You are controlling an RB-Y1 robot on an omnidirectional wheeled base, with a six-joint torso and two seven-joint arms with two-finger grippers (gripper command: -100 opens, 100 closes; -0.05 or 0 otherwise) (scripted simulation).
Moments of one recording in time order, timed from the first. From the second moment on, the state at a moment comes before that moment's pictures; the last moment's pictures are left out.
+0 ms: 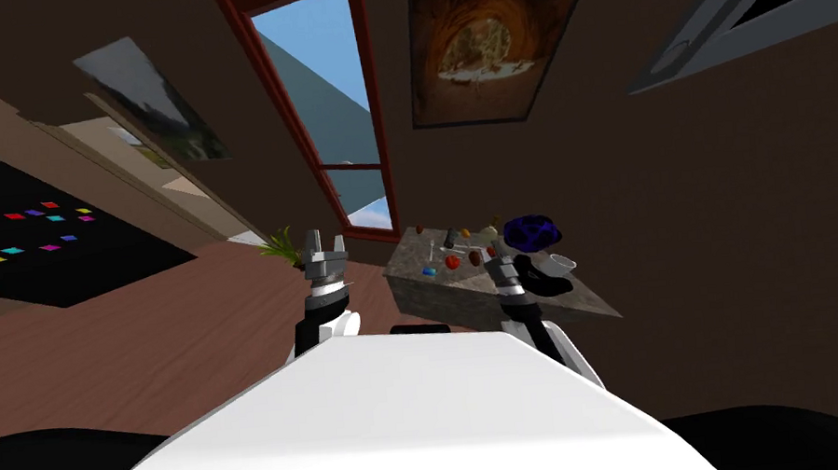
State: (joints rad) left arm 0.53 -0.02 -0.06 -2.30 0.10 -0.55 -0.04; right arm 0.57 -0.25 -0.06 -2.17 0.16 -0.43 -0.25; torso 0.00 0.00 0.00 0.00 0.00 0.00
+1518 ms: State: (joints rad) left arm 0.53 -0.02 -0.06 -2.30 0.10 -0.55 -0.04; right arm 0.80 -0.55 -0.20 -2.09 0.63 -0.47 -0.46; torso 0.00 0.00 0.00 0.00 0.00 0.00
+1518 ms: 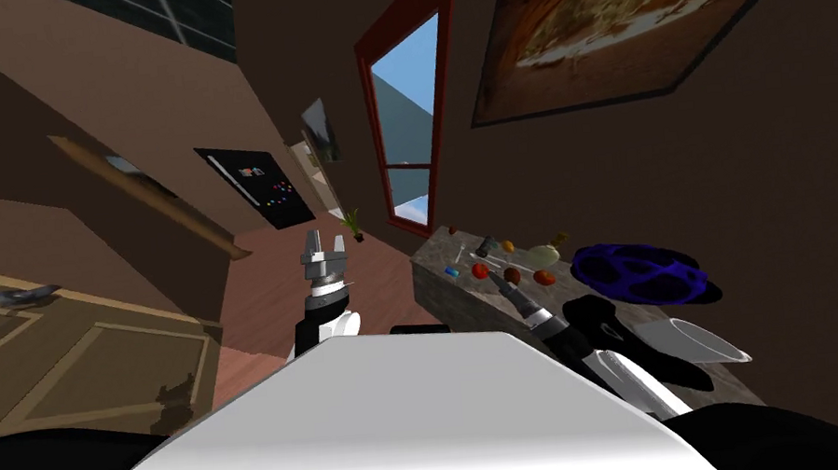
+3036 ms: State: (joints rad) left arm 0.53 -0.02 -0.06 -2.30 0.10 -0.55 -0.04; right arm 1.06 -0.79 -0.33 -2.02 1.13 -0.53 -0.66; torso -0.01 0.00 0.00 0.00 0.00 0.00
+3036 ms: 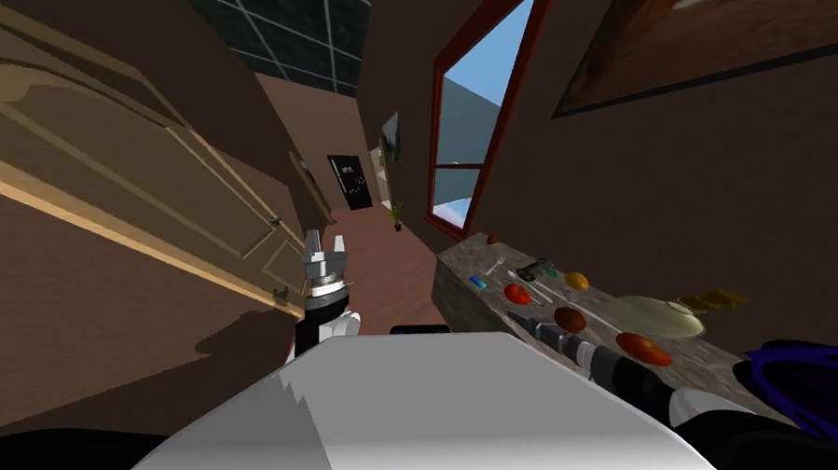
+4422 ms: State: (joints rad) left arm 0.53 -0.02 -0.06 -2.30 0.10 -0.55 -0.04; right arm 1.29 -0.99 -0.44 -1.94 1.59 -0.56 -0.87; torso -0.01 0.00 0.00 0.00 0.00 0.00
